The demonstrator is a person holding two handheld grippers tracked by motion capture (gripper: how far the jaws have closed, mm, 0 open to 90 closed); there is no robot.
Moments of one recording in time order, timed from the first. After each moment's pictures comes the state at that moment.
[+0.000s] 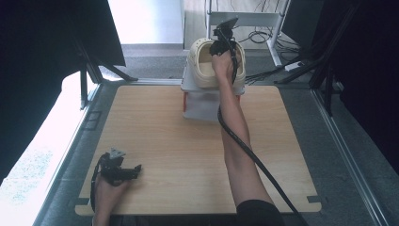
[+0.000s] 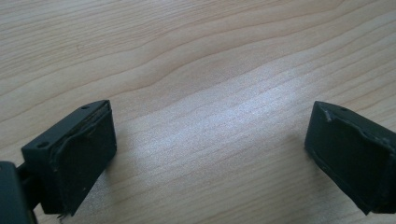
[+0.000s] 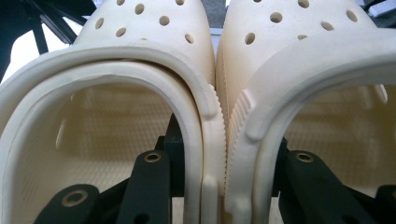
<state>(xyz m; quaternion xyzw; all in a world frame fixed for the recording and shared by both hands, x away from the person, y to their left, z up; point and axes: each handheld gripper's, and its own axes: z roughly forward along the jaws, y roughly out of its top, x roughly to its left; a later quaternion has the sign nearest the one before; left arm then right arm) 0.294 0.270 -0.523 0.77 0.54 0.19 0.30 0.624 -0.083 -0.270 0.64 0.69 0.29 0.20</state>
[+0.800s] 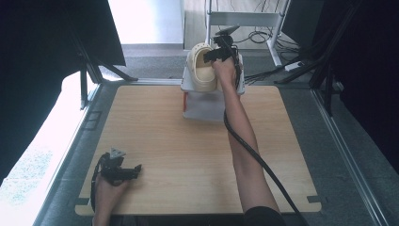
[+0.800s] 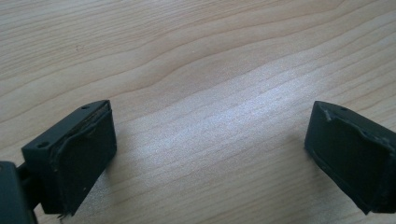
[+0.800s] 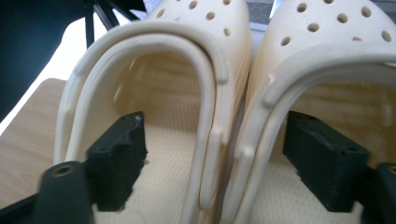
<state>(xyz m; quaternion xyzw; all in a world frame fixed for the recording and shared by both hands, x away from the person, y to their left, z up) 0.295 0.270 -0.522 0.77 0.54 0.19 0.30 0.619 -0.094 -0.292 0.56 0.74 0.34 0.17</state>
